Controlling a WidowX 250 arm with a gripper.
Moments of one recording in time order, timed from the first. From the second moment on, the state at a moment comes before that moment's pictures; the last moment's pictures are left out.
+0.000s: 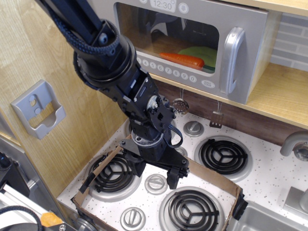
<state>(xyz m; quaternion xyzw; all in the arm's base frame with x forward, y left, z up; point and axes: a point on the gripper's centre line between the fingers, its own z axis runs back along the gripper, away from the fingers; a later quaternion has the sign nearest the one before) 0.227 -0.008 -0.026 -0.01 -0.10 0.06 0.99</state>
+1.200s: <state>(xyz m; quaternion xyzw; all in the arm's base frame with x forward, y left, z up) 0.273 -0.038 0.055 0.04 -0.12 0.07 0.99</state>
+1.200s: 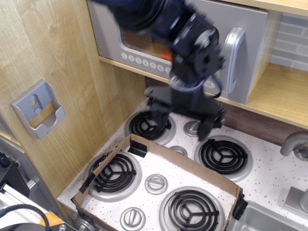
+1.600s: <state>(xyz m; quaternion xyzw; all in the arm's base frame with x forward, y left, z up) 0.305 -0.048 0.085 0.05 -0.16 0.05 0.98</state>
